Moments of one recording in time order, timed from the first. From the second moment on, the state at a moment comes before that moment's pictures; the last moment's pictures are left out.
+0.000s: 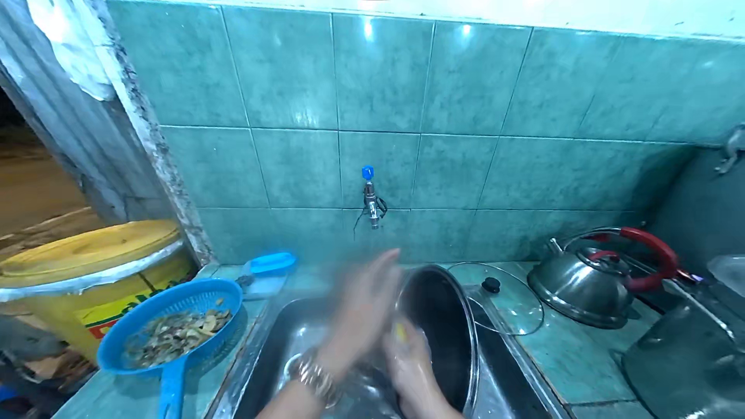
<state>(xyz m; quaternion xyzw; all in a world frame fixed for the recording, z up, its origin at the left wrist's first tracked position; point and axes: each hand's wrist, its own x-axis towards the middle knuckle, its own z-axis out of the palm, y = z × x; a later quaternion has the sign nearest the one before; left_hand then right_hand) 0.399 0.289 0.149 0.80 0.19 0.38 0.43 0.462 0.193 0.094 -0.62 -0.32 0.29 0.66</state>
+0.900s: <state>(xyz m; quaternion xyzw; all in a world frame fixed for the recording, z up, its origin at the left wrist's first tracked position) 0.424 0.292 0.139 0.88 0.35 0.19 0.26 0.572 0.246 -0.036 -0.77 -0.60 0.19 -0.11</state>
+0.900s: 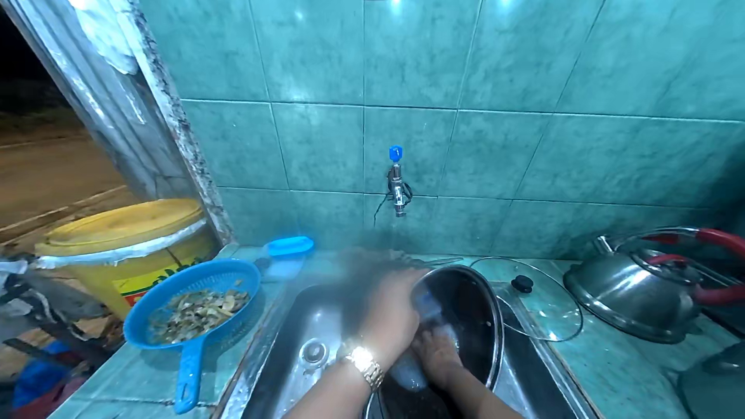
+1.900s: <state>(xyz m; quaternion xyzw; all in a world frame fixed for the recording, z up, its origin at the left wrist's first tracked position) 0.423 0.286 0.146 0.89 0.31 0.22 0.24 0.533 0.141 -0.007 -0.77 -0.60 0.22 -0.02</state>
